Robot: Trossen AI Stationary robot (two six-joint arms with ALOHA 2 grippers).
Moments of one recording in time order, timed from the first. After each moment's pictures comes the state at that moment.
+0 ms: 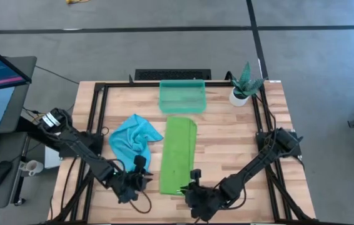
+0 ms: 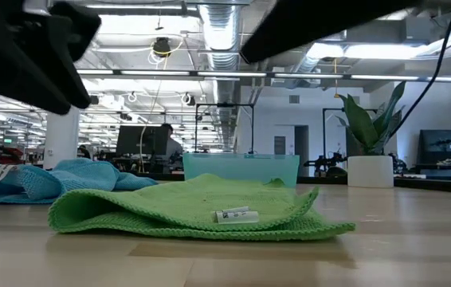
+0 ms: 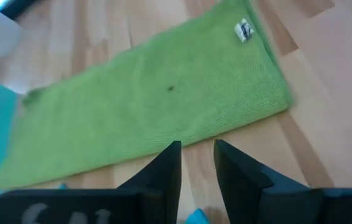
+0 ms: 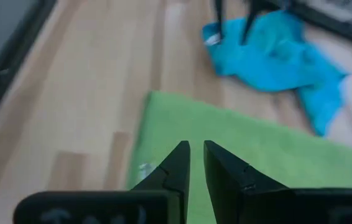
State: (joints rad) left arm -0.75 1.57 0.82 -0.23 -0.65 -0.17; right arm 0.71 2.02 1.39 -0.28 0.66 0.22
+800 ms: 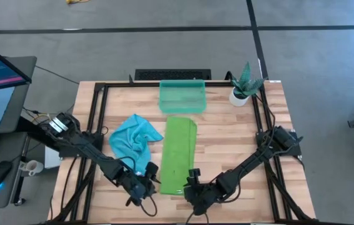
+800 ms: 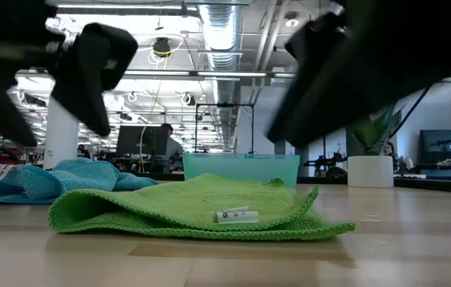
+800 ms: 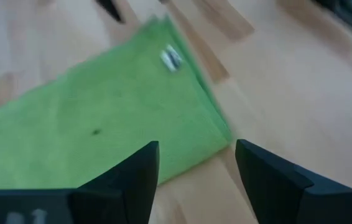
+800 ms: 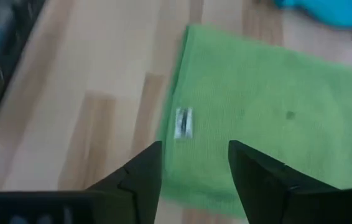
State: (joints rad) left arm -0.66 1.70 0.84 0.00 -0.33 0.03; right arm 0.66 2.02 1.33 -0.29 0.41 0.29
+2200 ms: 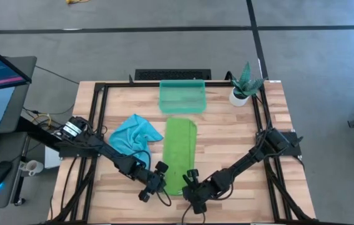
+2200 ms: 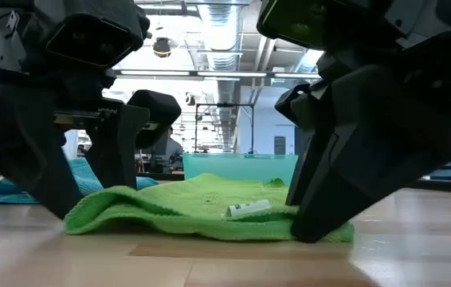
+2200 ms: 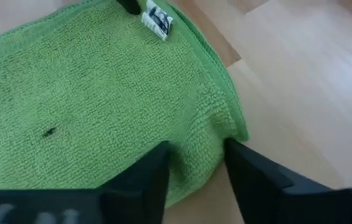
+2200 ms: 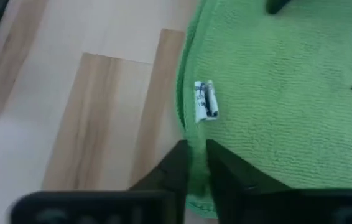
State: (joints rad) left arm -0.49 1.86 0.88 0.08 -0.07 0.09; right arm 0.60 2.11 1.29 -0.26 0.24 0.29
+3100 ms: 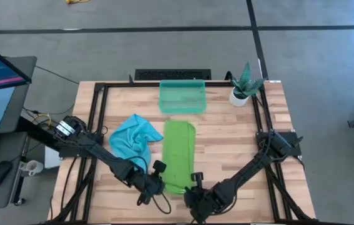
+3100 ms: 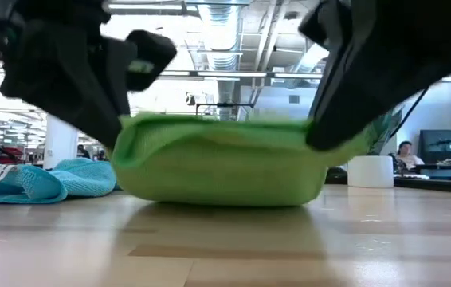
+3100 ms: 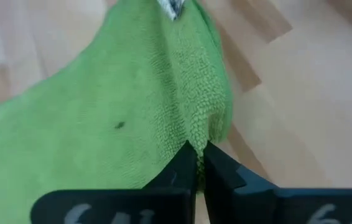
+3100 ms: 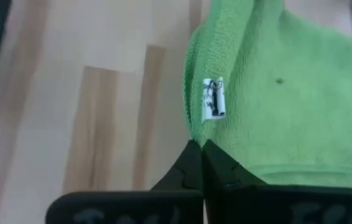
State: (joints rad) left arm -0.60 1.78 1.03 -0.19 -0.30 0.03; right arm 0.71 2.12 1.56 -0.66 0.44 0.41
